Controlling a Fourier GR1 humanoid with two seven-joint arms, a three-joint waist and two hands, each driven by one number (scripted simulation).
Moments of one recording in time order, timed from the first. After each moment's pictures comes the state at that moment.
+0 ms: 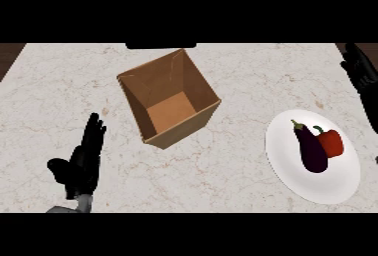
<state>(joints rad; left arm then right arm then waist) -0.01 0.24 -0.24 -1.45 0.26 0.42 -0.09 -0.32 -0.57 0.02 -1.51 -0.10 -0.05 0.14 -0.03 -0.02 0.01</state>
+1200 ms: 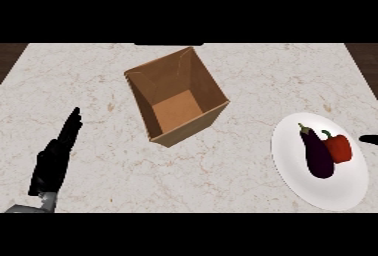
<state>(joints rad) -0.02 0.46 -0.23 -1.50 0.12 0.32 0.04 -0.24 -0.76 -0.12 -1.16 0.10 0.02 -0.34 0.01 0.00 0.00</state>
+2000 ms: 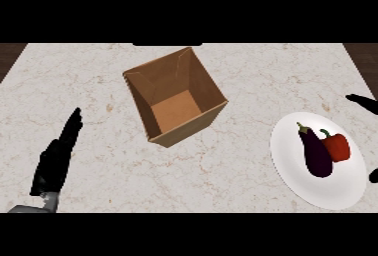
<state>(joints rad) -0.01 0.43 -0.21 -1.50 0.08 0.30 0.05 -0.21 -0.91 0.13 -1.46 0.29 0.40 0.17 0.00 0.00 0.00</state>
